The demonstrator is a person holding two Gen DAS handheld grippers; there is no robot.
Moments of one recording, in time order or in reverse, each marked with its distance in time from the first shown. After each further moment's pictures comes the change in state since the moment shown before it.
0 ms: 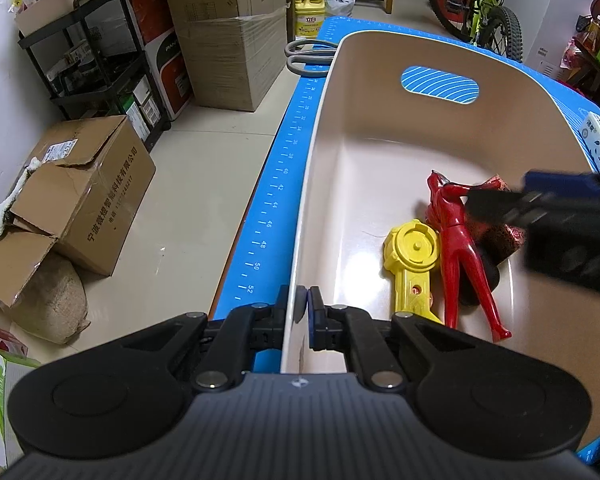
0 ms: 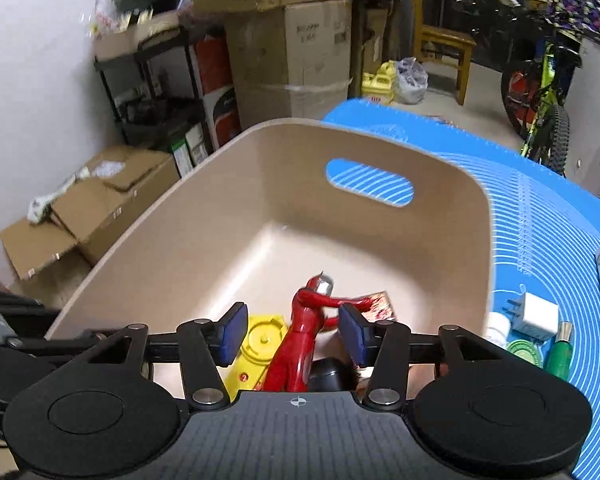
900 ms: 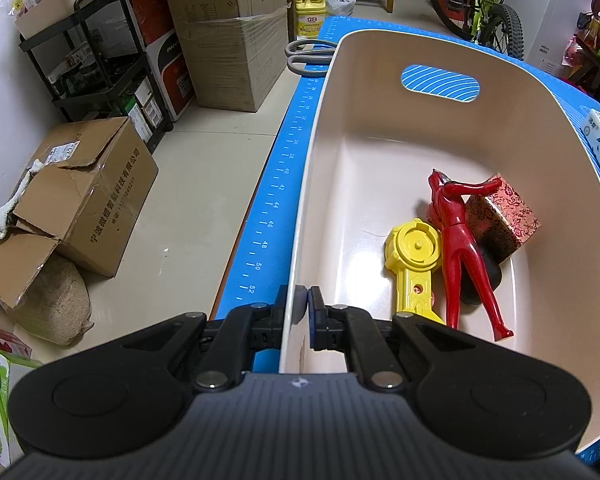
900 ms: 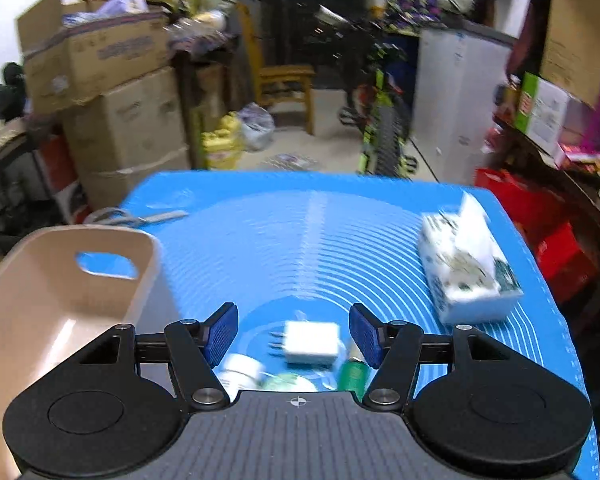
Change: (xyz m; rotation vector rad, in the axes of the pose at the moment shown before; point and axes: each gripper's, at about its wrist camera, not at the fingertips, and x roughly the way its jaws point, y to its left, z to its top) left arm 0.000 -0.001 0.000 0.007 0.000 0.010; right arm -0.021 -0.172 -0.022 0.266 -0.145 -0.342
